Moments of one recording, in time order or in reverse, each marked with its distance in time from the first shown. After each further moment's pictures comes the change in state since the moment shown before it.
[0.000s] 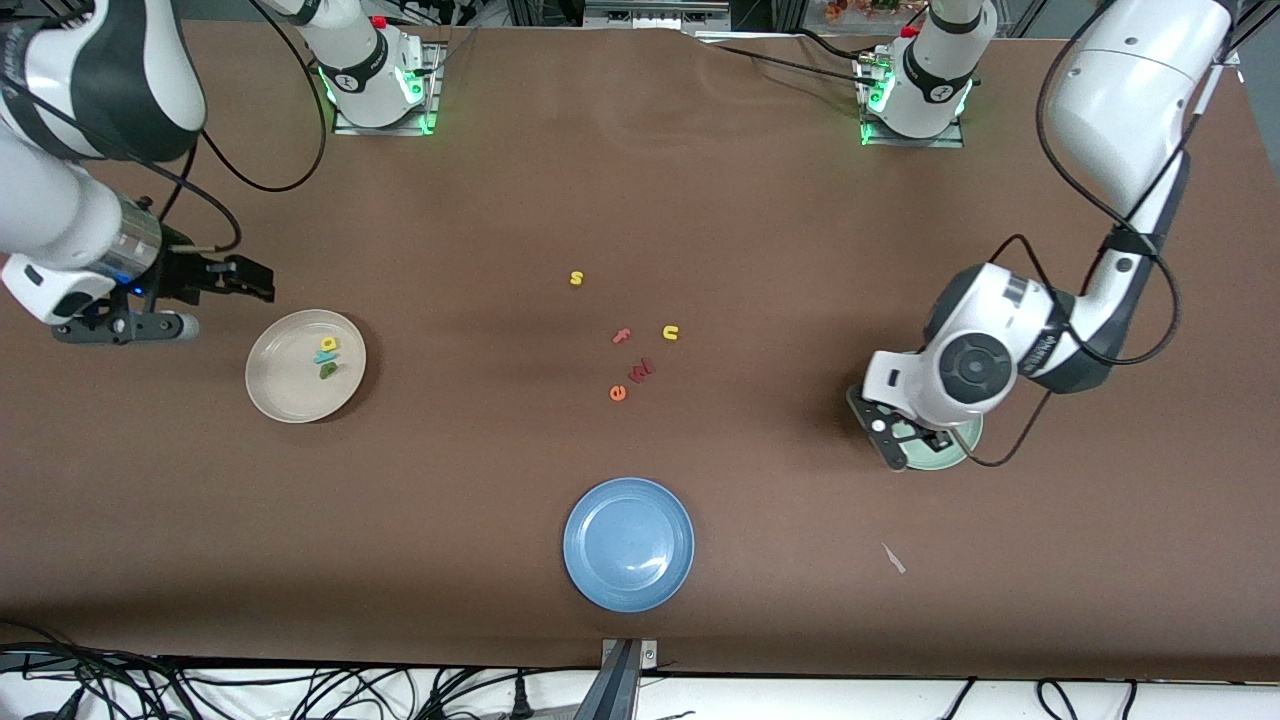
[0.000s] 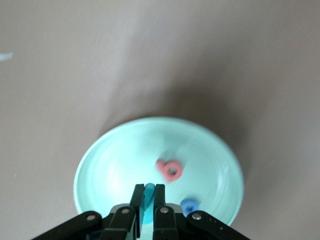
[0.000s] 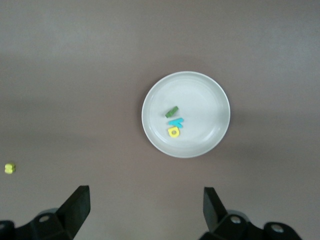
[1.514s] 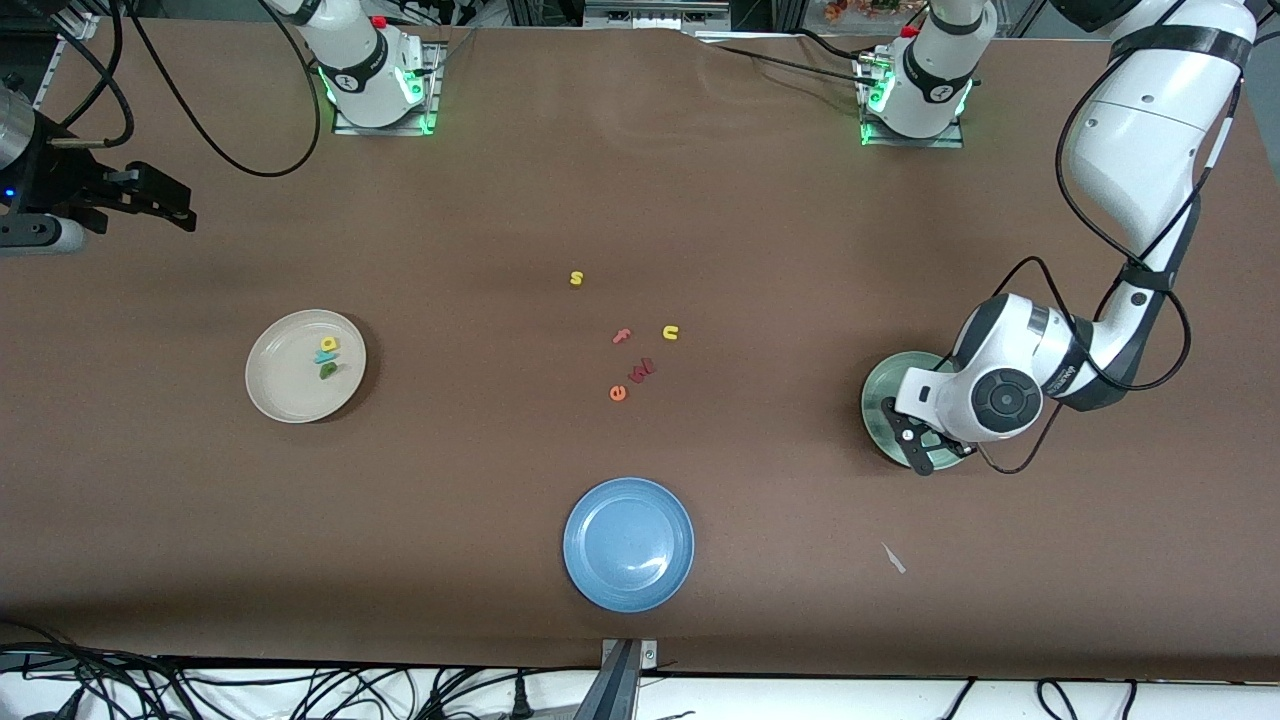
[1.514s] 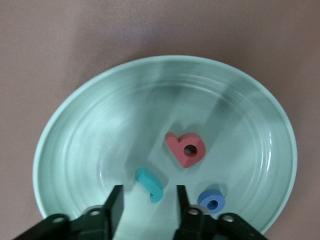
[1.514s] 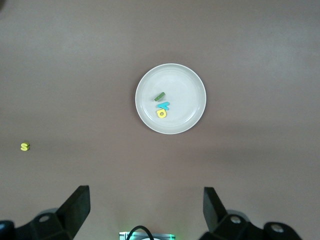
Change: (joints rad) left arm 0.046 0.087 0.030 -0.020 0.028 0.045 0.042; right arm -0.101 -0.084 0.077 0.158 -0.032 -0.214 0.000
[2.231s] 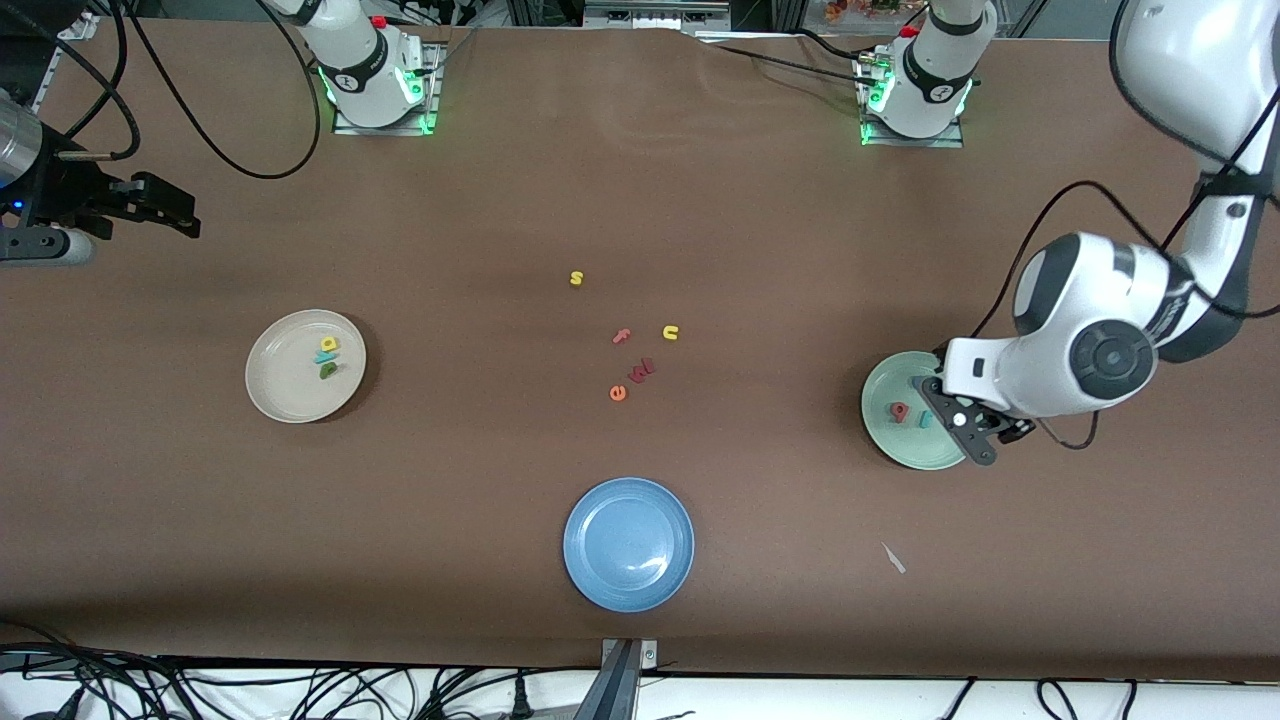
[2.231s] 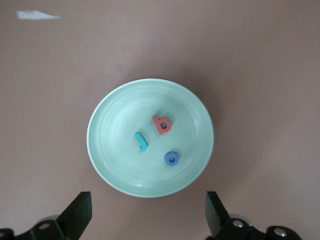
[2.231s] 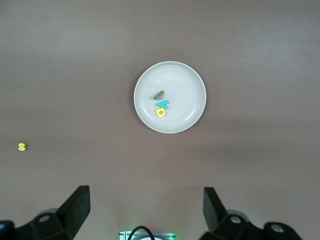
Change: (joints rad) left arm 0.004 -0.269 -0.012 0.044 -0.269 -0.222 -0.018; right arm 0.012 0.016 -0.015 0.001 0.000 0.001 0.001
